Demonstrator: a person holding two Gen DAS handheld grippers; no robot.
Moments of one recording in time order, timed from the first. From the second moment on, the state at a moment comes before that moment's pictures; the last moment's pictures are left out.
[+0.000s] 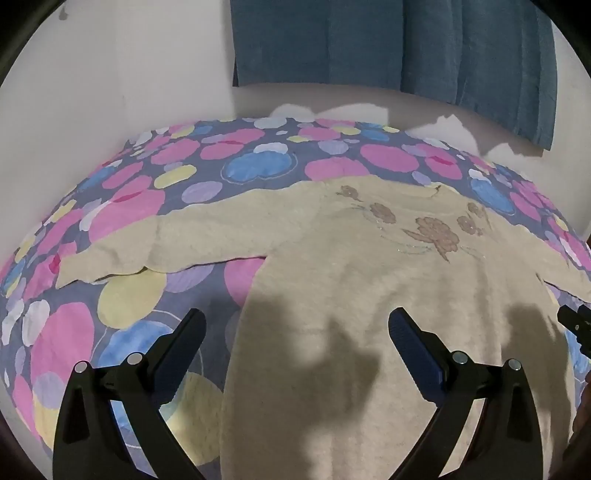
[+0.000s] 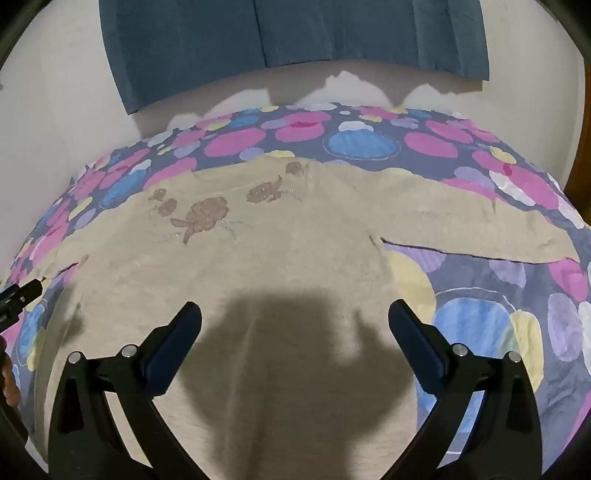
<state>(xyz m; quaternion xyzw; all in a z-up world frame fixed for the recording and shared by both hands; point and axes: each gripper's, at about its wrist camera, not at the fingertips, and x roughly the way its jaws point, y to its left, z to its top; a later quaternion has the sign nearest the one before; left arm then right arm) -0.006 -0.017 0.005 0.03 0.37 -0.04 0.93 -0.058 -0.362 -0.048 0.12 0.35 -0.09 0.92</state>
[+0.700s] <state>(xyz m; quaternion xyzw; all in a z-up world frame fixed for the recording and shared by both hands) -0.010 -0.006 0.001 0.03 0.38 -0.04 0.92 -0.057 -0.325 -0.051 0.12 0.37 -0.09 0.92</state>
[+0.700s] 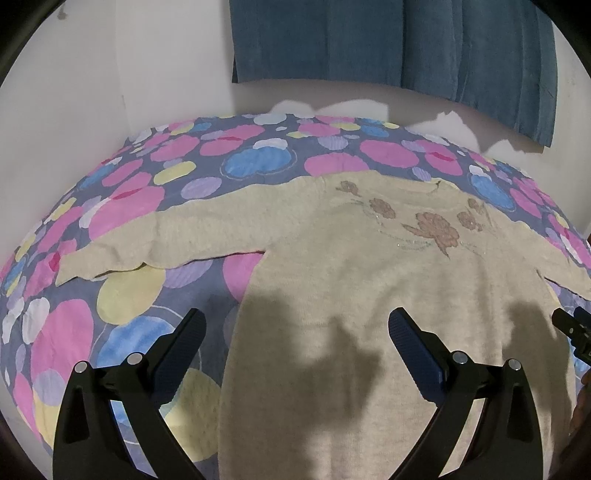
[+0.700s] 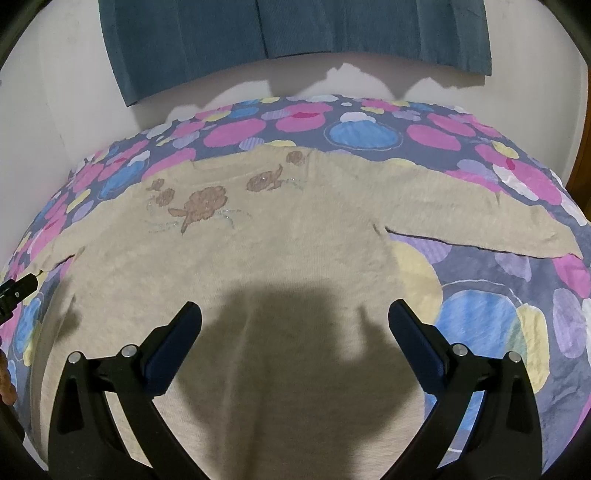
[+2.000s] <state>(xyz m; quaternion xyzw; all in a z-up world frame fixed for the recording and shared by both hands) -0.004 -0.004 -0.018 0.02 0.40 -0.03 0.91 -0.065 -0.398 -0.055 0.25 0.36 -0.09 0.90</state>
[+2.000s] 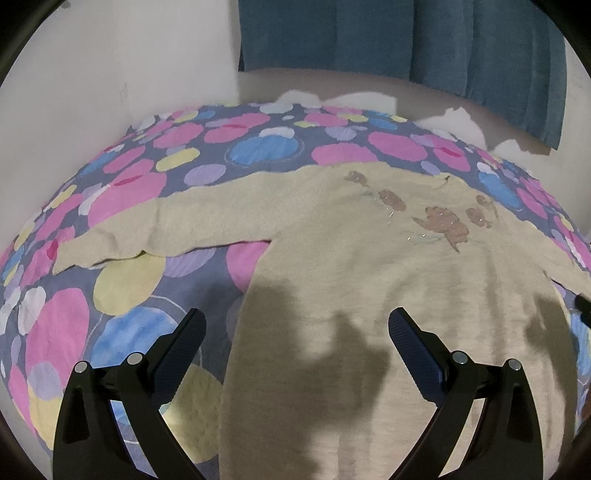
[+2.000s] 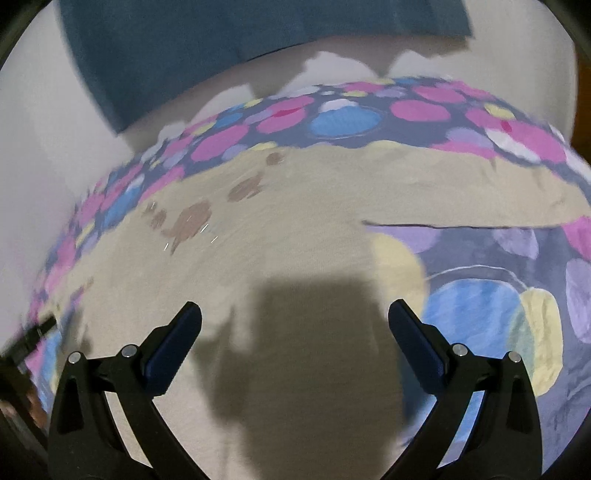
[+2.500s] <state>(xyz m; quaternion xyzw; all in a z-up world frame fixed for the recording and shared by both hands) 0.022 0.026 -0.038 0.00 0.43 -0.01 0.90 -0.180 -0.677 -0.122 0.58 0.19 -0.27 0.74</state>
